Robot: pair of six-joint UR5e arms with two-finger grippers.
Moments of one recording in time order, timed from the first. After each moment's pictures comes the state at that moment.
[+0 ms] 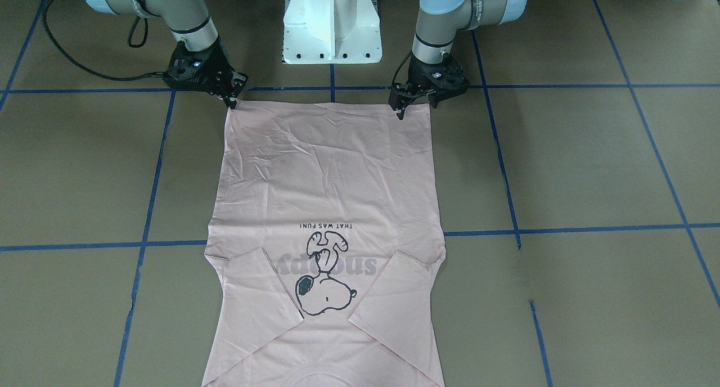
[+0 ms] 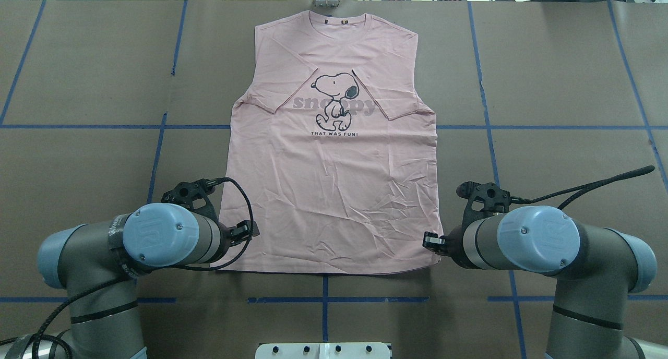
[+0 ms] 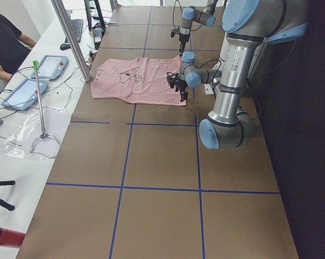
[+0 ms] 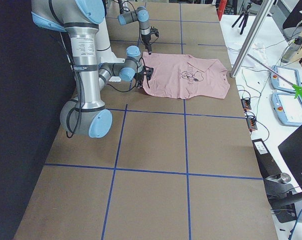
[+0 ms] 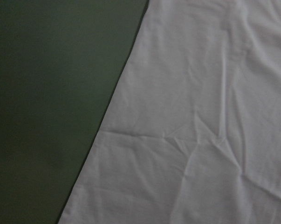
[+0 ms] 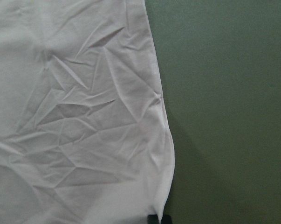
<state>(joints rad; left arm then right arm) -0.33 -1.89 -1.94 -1.67 -1.67 -1.73 0.34 -1.44 2.07 -1.34 1.72 1.59</state>
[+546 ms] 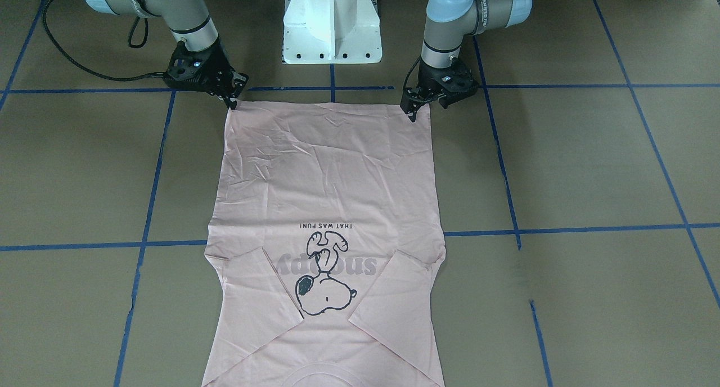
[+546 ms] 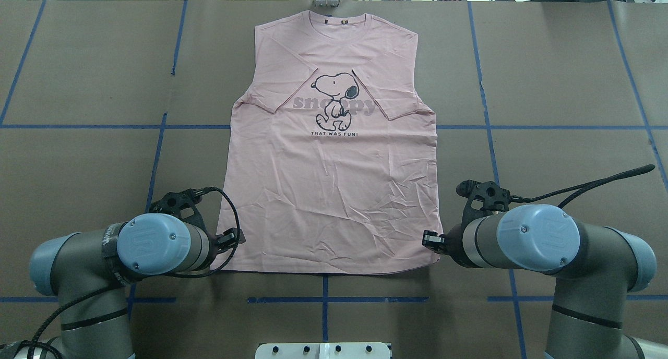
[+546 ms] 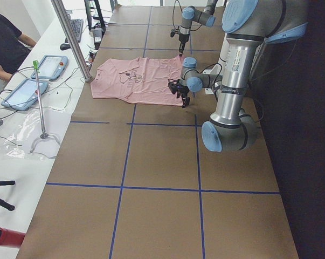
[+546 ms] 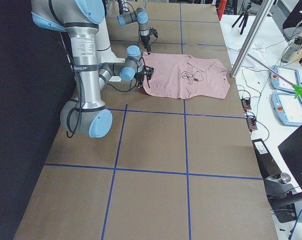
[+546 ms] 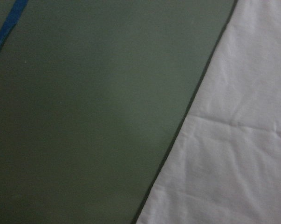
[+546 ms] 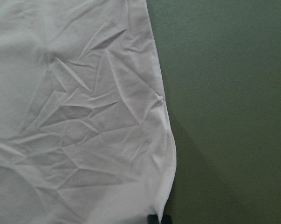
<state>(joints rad) -0.31 -1.85 -1.94 -1.68 -1.67 -1.76 0.34 -1.44 2.07 -1.34 1.72 1.59</state>
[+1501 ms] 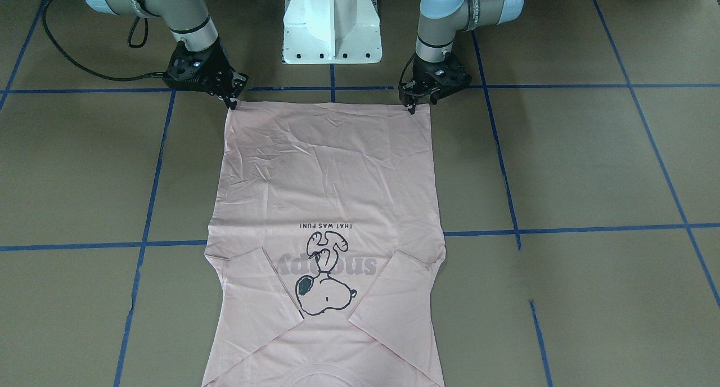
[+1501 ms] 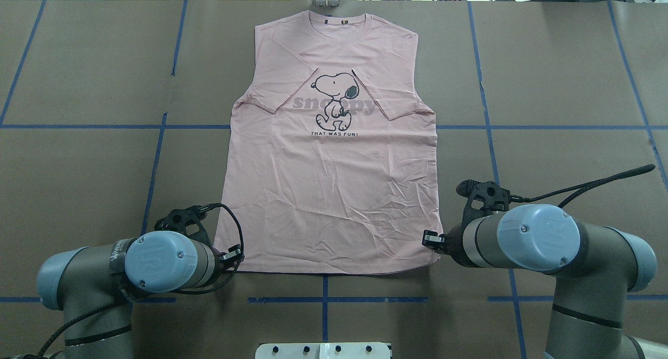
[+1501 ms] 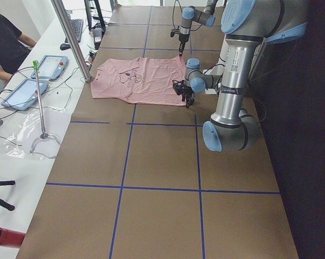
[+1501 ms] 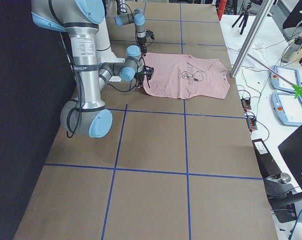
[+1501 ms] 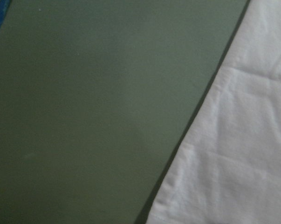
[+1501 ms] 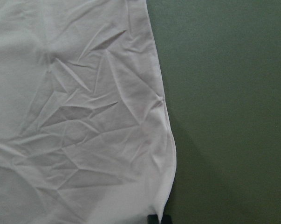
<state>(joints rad) -0.26 -1.85 -1.94 -1.68 -1.67 -1.81 0.35 -1.44 2.07 -1.34 1.72 1.59</state>
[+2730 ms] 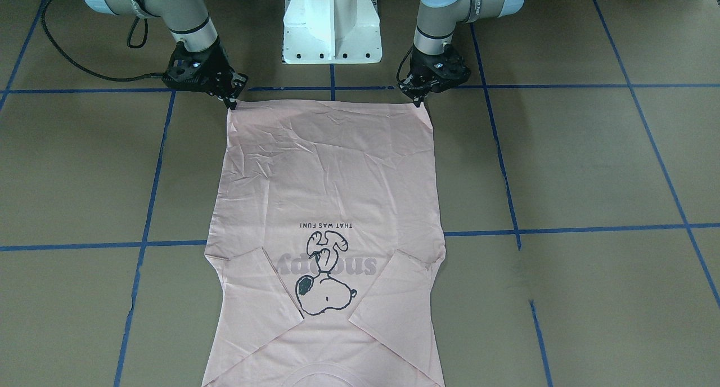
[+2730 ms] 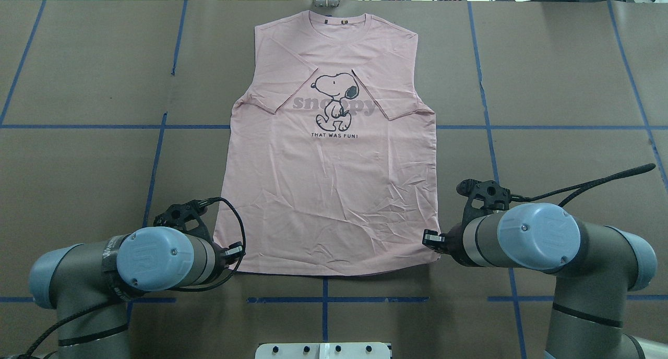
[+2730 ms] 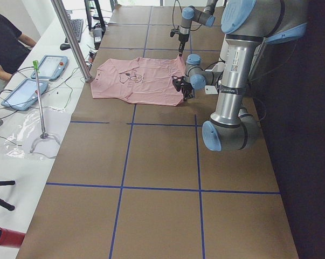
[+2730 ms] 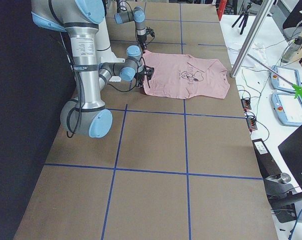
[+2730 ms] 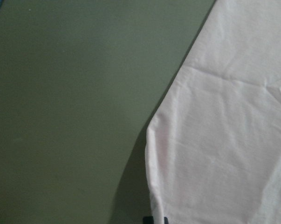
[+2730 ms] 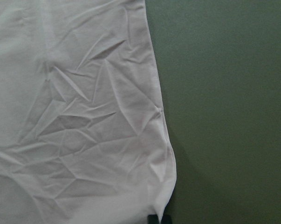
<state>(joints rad) -0.27 -1.86 -1.98 -1.67 -1.66 -1.82 0.35 -1.44 2.07 -1.34 1.73 1.59</state>
